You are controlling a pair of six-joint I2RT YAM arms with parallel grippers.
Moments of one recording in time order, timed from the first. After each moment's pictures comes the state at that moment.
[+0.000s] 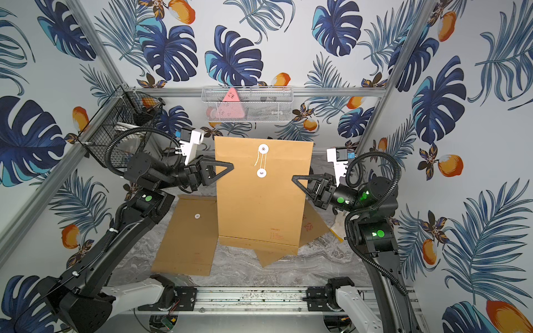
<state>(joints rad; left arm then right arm) -0.35 1.19 1.24 0.39 1.05 -0.89 0.12 0.85 1.11 -0.03 -1.02 0.82</state>
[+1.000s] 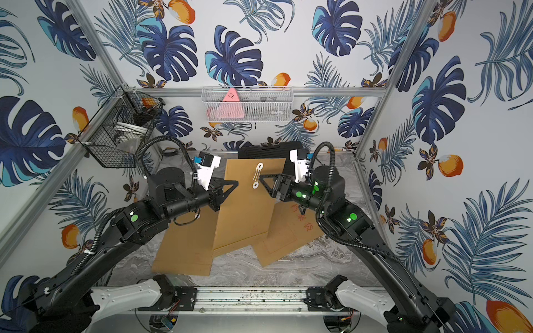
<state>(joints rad) -0.72 1.08 1.32 -0.49 0.10 -0.32 0.68 1.06 1.24 -0.37 -0.22 0.74</state>
